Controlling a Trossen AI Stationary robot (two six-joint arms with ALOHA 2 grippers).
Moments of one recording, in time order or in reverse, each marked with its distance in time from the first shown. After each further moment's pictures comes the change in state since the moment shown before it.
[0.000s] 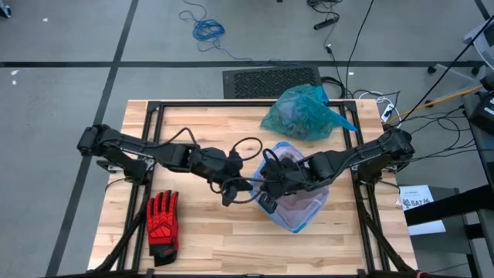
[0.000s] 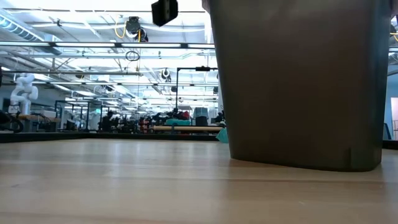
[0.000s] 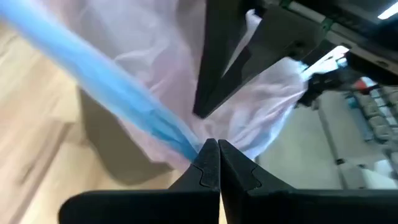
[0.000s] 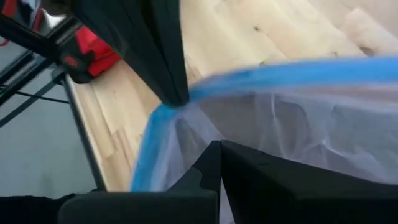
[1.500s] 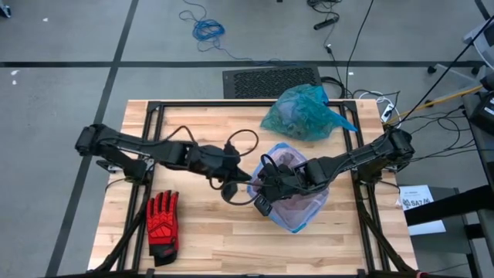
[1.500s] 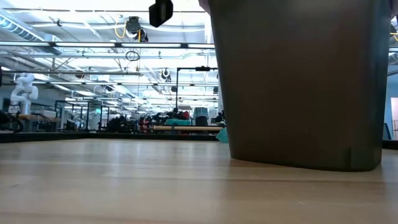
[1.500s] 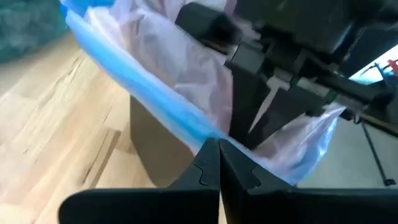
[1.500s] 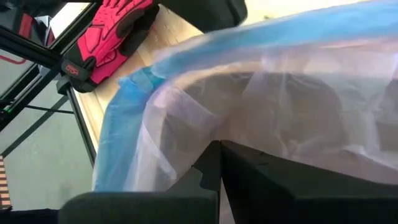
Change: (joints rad) left arm 0.016 -0.030 0.000 -0.063 -0.143 0.046; right arm 0.002 0.001 -0.153 0.205 -0.009 0.068
